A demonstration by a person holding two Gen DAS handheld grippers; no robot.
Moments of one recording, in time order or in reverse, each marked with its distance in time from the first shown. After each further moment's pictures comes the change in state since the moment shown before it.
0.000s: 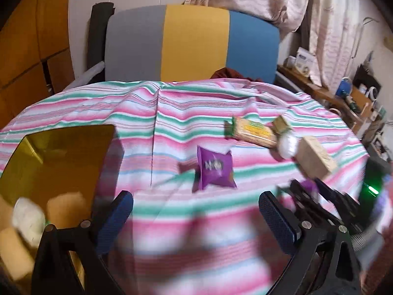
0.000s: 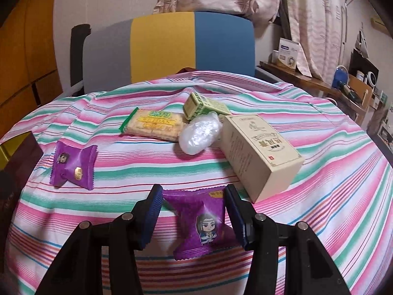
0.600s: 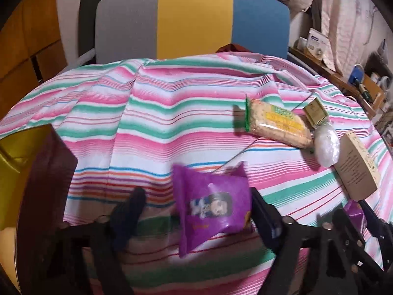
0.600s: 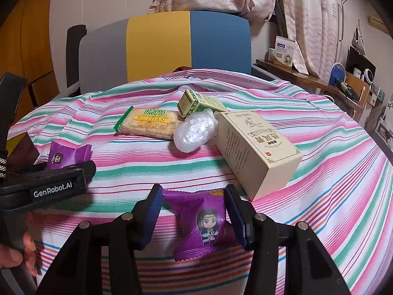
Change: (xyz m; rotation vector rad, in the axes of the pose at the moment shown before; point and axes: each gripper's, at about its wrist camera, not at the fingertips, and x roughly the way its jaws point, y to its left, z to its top) left arm 0.094 -0.022 0.014 0.013 0.070 0.027; right arm 0.003 -0.003 -0.003 0.011 -0.001 -0.013
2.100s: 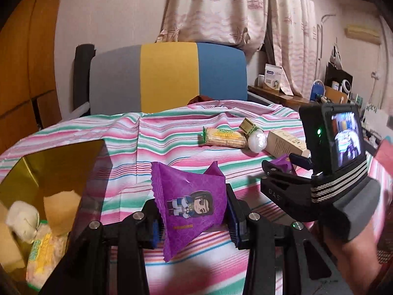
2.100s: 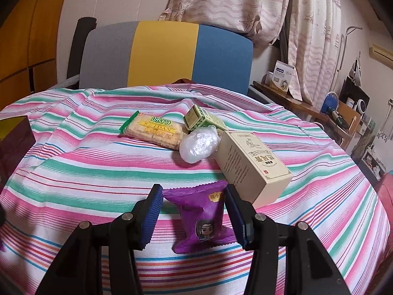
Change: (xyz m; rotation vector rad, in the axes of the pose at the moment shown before) left arm -0.138 0.011 -0.089 0.113 -0.329 -0.111; right arm -0.014 0.025 -0.002 -0.129 -0.080 -0.101
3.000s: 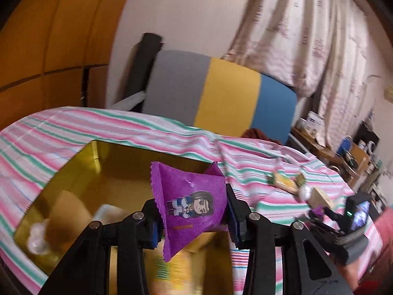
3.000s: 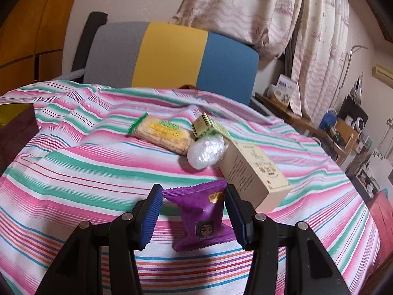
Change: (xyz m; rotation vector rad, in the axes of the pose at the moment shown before) left arm -0.072 0.177 0.023 -0.313 -0.059 0.124; right arm -0.011 0.017 -0.001 -0.092 -0.050 -0.031
